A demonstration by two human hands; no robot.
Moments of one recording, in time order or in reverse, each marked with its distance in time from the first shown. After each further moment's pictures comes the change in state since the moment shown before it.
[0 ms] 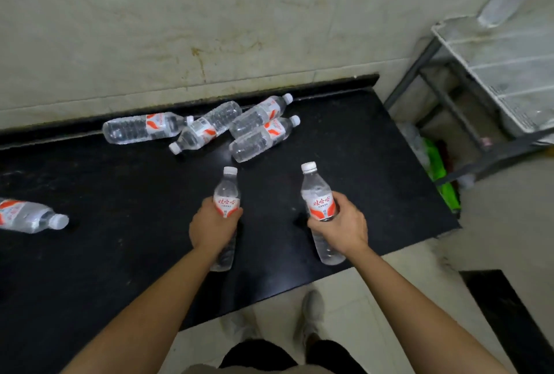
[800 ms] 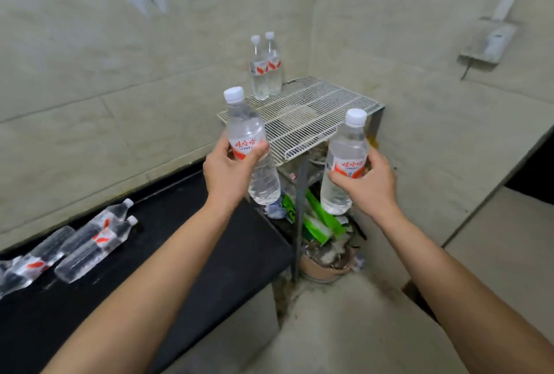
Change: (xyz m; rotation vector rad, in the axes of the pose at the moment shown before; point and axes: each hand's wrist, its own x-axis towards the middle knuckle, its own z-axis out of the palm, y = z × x) left_hand -0.289 0.446 0.202 -0.550 -0.068 0.861; right_hand 0.009 0.257 -0.443 0.459 0.721 -0.166
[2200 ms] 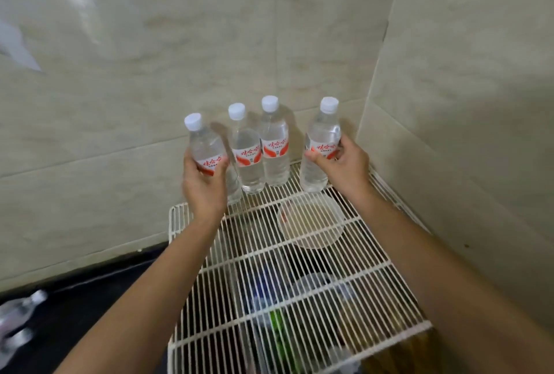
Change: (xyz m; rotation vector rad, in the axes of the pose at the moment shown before) left_hand 0.433 -0.119 0.231 0.162 0.568 -0.211; right_hand 0.557 0.039 0.235 0.160 -0.448 -0.134
